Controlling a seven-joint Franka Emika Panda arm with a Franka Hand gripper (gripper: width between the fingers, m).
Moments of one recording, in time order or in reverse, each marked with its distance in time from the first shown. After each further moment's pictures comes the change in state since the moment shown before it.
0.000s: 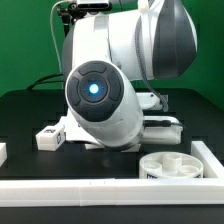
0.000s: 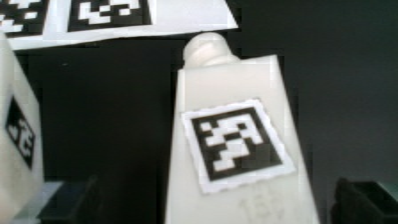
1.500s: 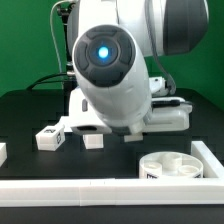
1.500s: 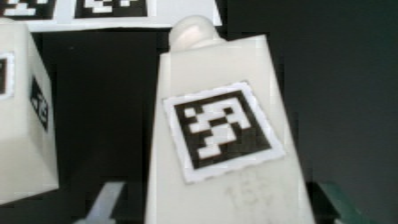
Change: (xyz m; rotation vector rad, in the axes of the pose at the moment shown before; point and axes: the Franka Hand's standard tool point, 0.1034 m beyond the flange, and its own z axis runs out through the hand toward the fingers) arm -0.025 -0.020 -0.048 -0.020 0.088 -0.074
